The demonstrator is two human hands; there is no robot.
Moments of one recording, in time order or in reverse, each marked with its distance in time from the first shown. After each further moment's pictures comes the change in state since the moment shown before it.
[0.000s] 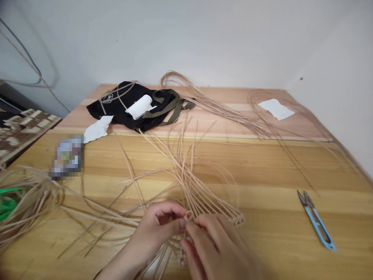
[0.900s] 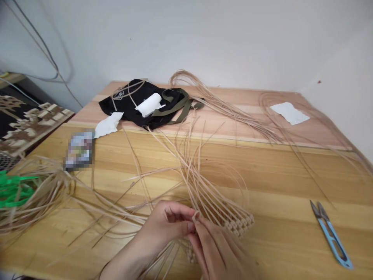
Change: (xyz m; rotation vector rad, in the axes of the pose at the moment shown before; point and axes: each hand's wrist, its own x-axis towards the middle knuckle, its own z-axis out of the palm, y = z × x) left_hand 0.004 -0.003 0.000 -0.176 -0.140 -0.067; right_hand -0.022 0.014 0.025 -0.216 0.009 -0.199
